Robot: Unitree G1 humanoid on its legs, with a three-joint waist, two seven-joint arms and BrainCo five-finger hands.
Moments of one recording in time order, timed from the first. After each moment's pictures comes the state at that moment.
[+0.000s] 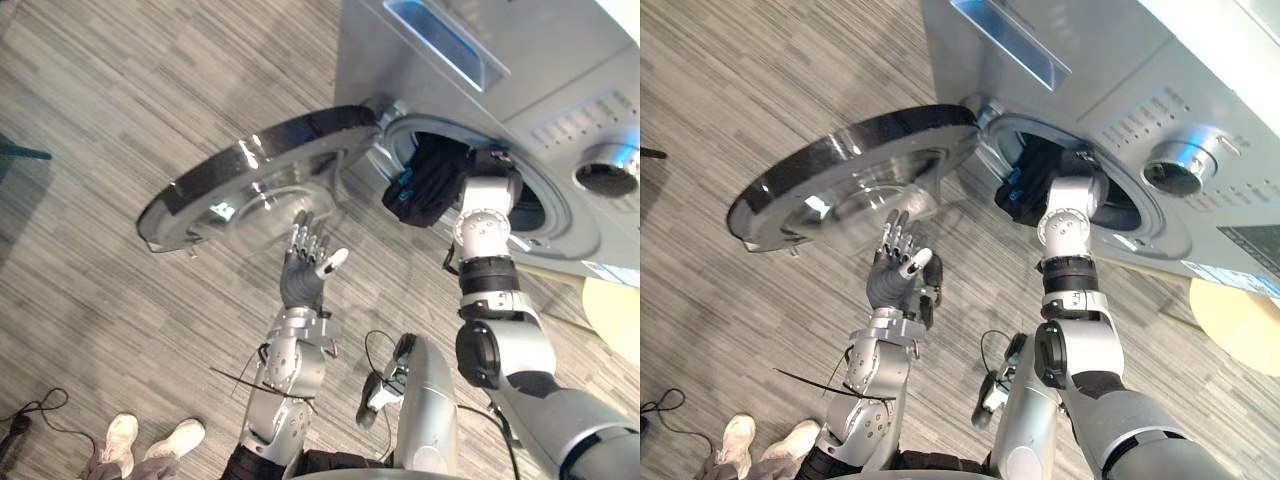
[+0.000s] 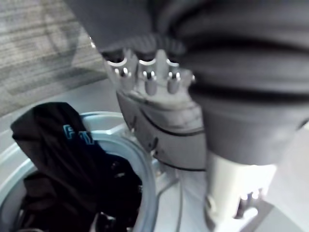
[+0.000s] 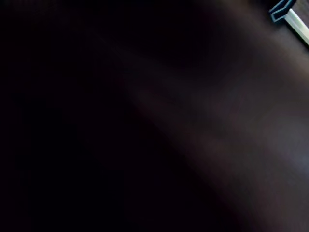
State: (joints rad) left arm 0.03 -0.04 -0.45 -0.22 -0.50 -0.18 0.33; right arm -0.95 -0.11 -0.35 0.57 1.12 -0.28 -0.48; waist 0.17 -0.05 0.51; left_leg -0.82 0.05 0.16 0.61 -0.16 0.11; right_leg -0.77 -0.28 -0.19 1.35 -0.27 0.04
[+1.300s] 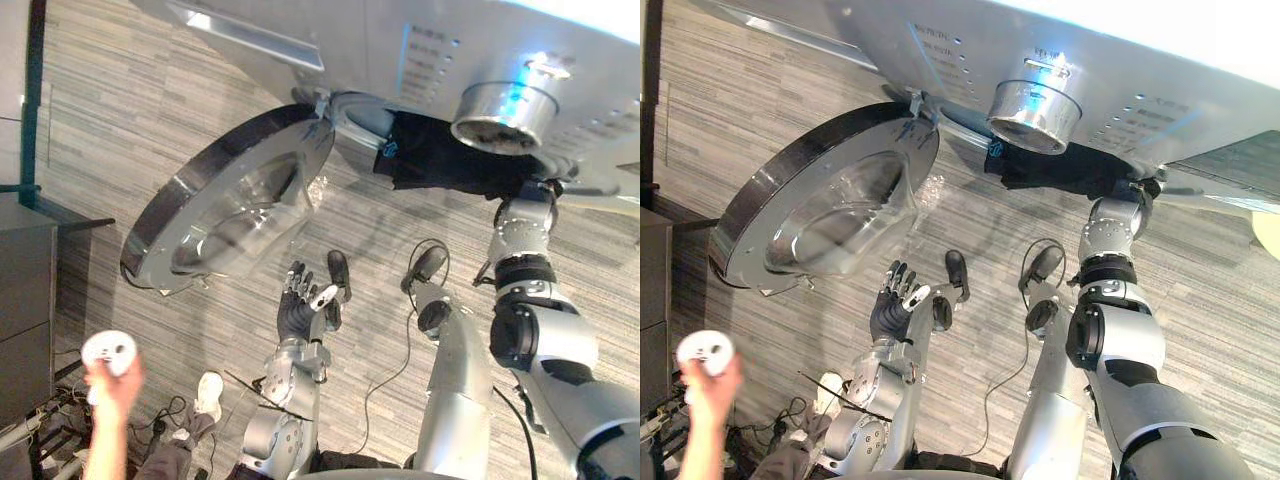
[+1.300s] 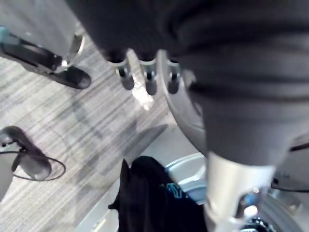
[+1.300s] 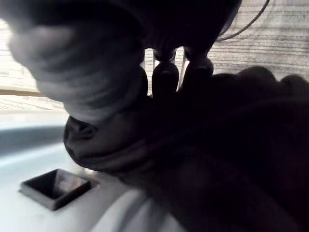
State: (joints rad) left arm 0.13 -0.05 -0.37 -0.06 -0.50 -0.14 0.30; right arm -1.03 -0.31 -0.38 0.97 1.31 -0.34 -0.61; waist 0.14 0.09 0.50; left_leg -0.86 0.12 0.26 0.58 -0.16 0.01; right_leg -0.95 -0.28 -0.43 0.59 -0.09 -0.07
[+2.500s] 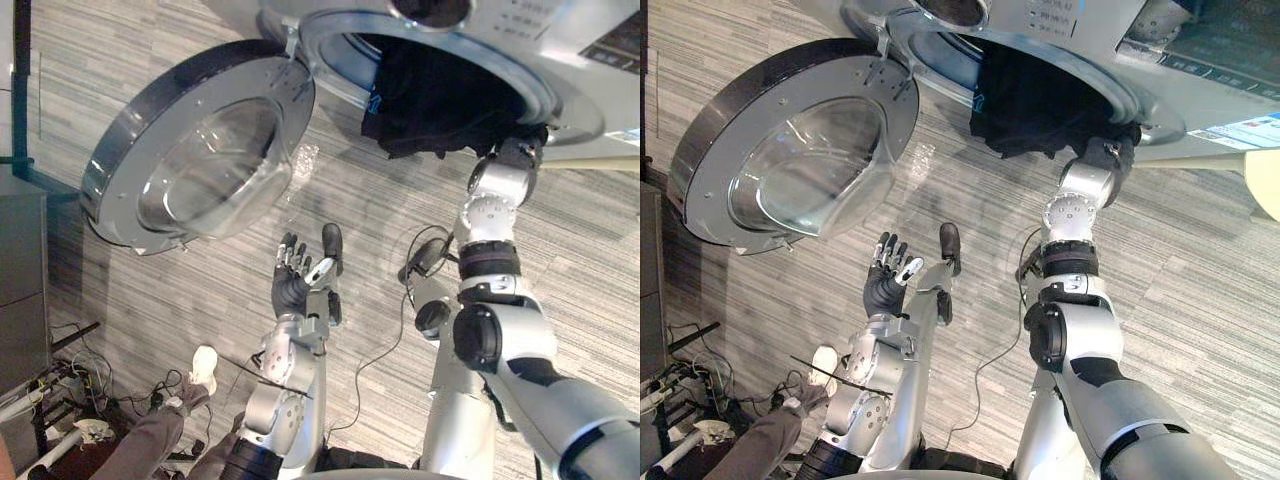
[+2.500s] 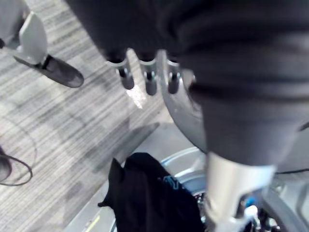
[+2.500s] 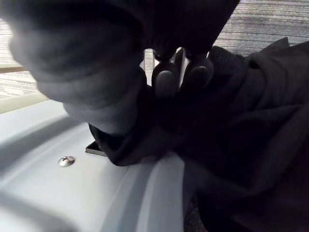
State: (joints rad) left arm 0.01 -0.06 -0.31 -0.06 -0.50 -0.18 0.35; right arm -1.07 -0.08 -0.38 0.68 1.23 -0.47 -0.57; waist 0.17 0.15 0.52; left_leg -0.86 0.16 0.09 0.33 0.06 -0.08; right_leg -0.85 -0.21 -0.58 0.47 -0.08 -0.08
